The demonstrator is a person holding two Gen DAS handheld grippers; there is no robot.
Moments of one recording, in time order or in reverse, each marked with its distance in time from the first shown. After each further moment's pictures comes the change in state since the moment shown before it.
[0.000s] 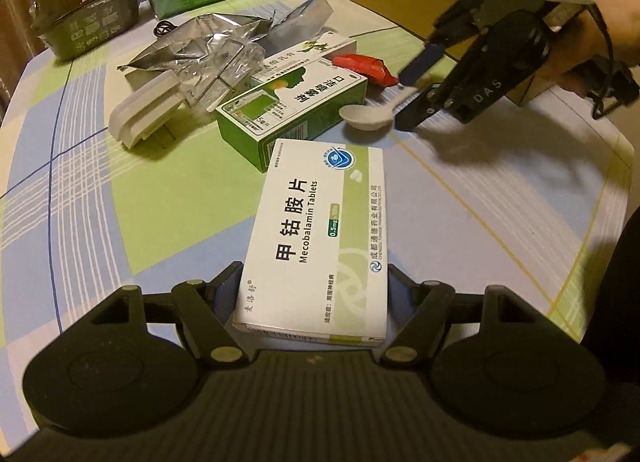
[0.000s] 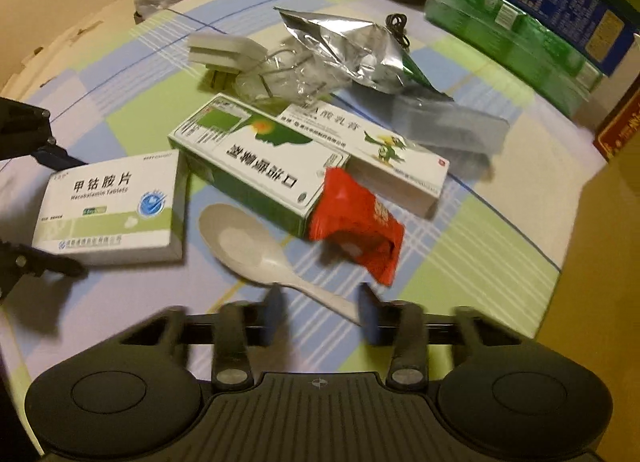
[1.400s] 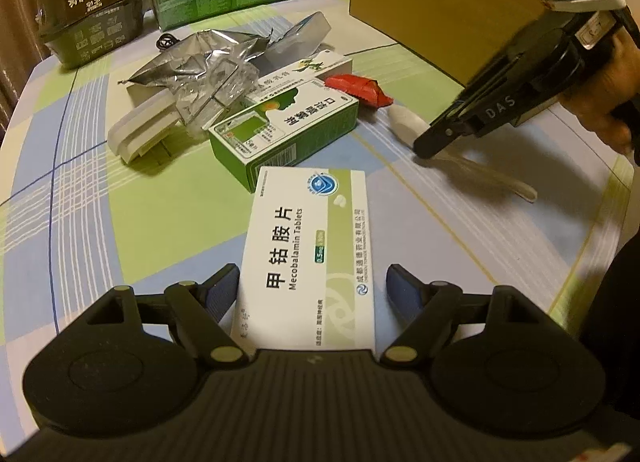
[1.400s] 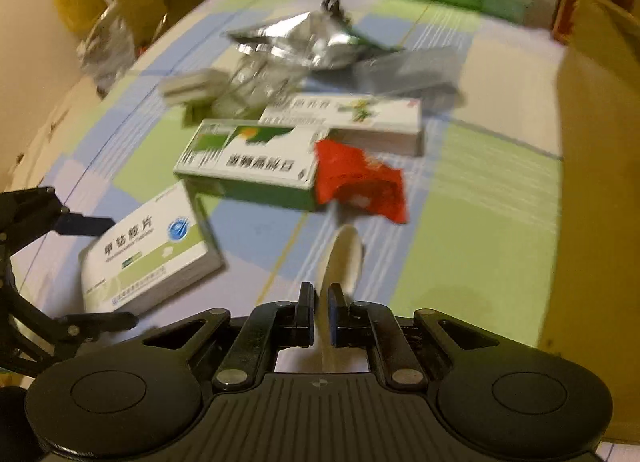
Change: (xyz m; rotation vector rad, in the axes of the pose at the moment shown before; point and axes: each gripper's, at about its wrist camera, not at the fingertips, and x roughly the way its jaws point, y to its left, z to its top) left arm -0.005 -0.012 0.012 -0.023 -0.029 0.018; right arm -0.024 -0.010 -0.024 0.358 -0.046 0.064
